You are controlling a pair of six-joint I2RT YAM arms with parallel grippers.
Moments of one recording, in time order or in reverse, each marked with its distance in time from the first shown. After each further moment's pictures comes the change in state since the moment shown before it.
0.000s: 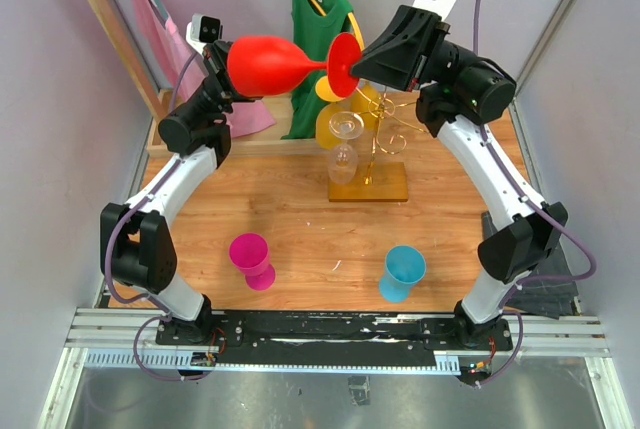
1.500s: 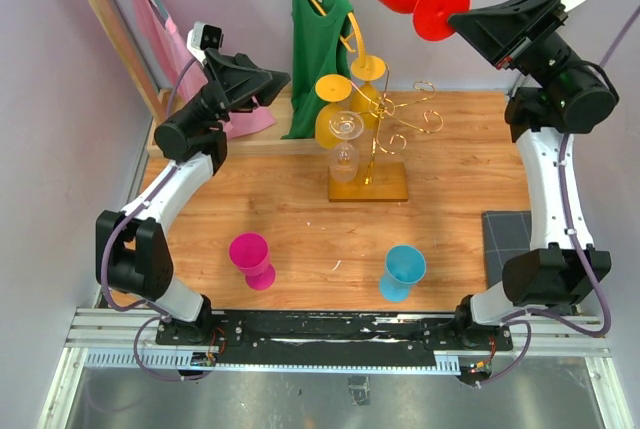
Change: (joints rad) left arm 0.012 -0.048 -0.068 0.000 0.070 0.000; right arm -0.435 -0.203 -0.130 -0.101 0.079 -0.085
